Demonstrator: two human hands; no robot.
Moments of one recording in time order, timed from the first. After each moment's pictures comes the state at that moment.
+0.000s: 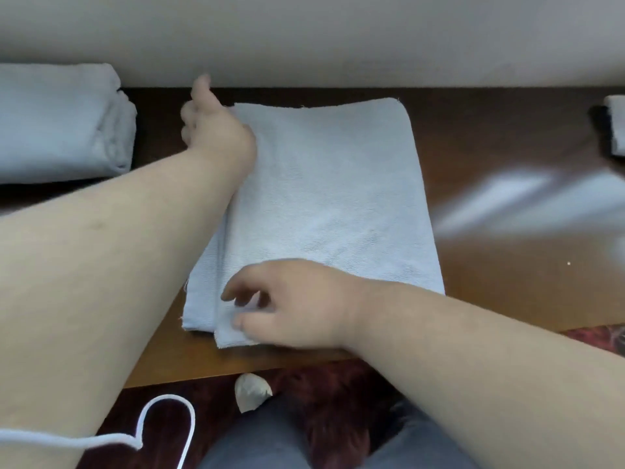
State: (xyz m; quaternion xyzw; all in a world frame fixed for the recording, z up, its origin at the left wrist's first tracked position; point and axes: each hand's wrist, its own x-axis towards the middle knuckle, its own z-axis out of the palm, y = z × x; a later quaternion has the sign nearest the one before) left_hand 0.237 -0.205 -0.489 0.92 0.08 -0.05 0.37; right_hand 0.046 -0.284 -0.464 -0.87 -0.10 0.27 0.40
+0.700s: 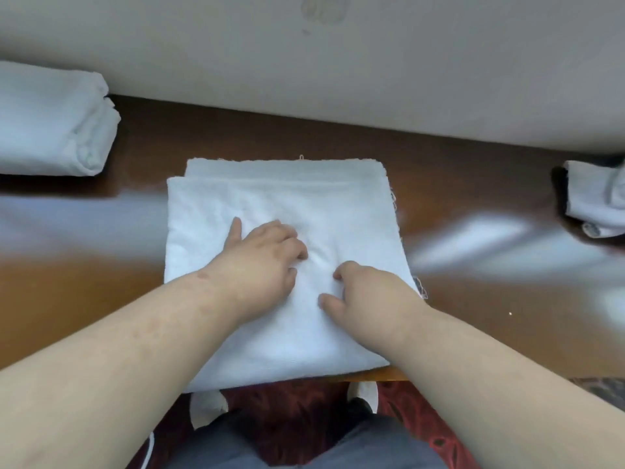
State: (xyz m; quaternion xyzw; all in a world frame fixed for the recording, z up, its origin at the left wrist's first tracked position) left_hand 0.100 -0.242 -0.495 0.91 -0.31 -0.24 0.09; right_hand 0.019 -0.421 -0.481 -0.96 0.07 0.25 0.13
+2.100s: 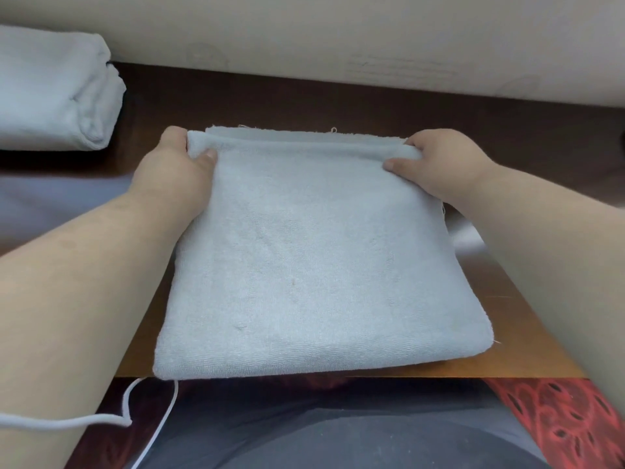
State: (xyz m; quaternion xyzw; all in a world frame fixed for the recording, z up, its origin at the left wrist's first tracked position) left_hand 0.189 -0.169 -0.511 0.94 0.11 -0.10 0.30; right_hand 0.150 -0.517 -0.501 -0.97 0.11 0.11 0.17
